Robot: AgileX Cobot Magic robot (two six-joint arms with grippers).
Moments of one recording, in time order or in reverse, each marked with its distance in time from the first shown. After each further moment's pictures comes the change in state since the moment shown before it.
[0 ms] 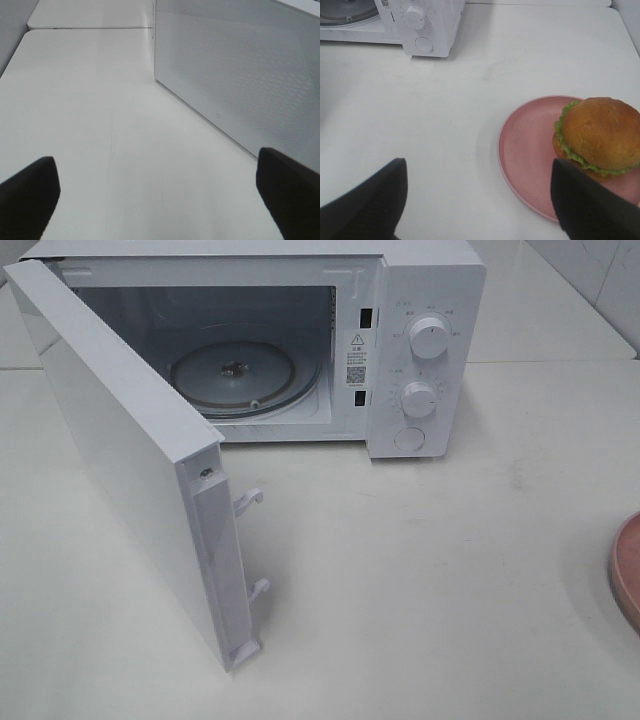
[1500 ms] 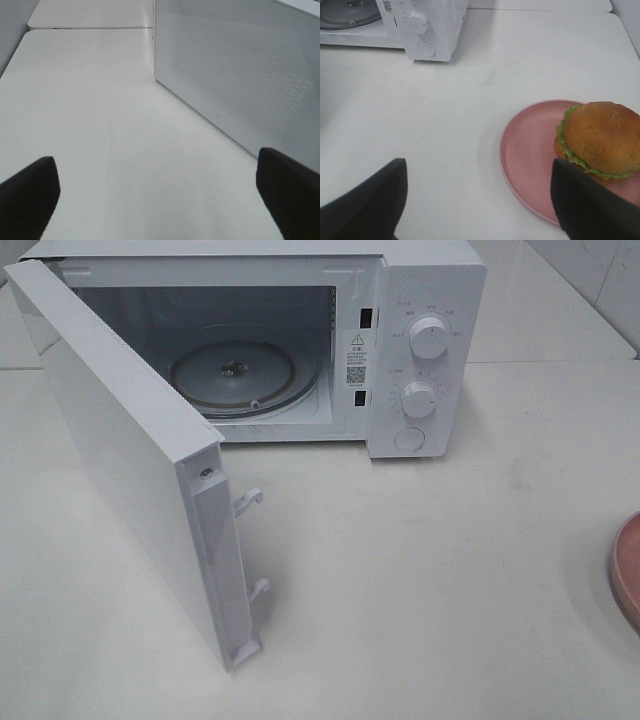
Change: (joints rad) left arm 0.000 0.000 0.000 0.000 0.000 0.000; right arm -0.001 -0.001 0.000 0.005 -0.006 -0.002
